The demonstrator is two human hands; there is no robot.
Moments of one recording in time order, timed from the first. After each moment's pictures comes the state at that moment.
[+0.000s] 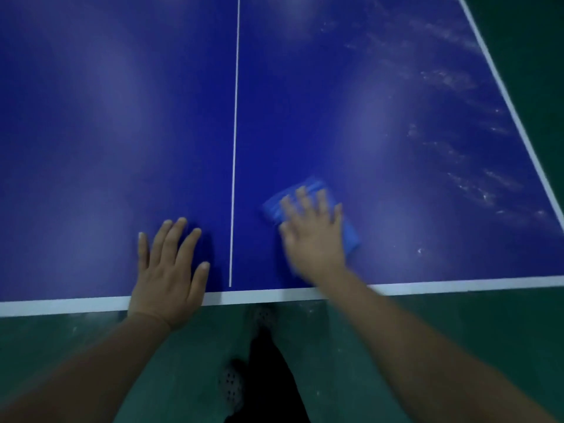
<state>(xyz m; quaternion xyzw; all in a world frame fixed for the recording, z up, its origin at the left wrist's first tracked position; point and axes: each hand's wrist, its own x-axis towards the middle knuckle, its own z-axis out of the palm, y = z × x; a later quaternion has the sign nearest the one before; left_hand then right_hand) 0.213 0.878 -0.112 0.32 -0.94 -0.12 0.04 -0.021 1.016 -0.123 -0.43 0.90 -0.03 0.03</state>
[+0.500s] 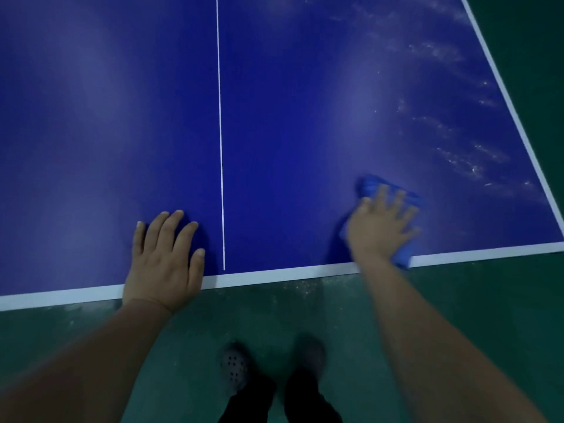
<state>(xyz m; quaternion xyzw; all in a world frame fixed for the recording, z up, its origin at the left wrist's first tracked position) 0.212 0.881 -0.116 0.31 -0.95 -0.10 0.02 -0.066 1.083 -0.113 0.00 1.00 -0.08 0.05</state>
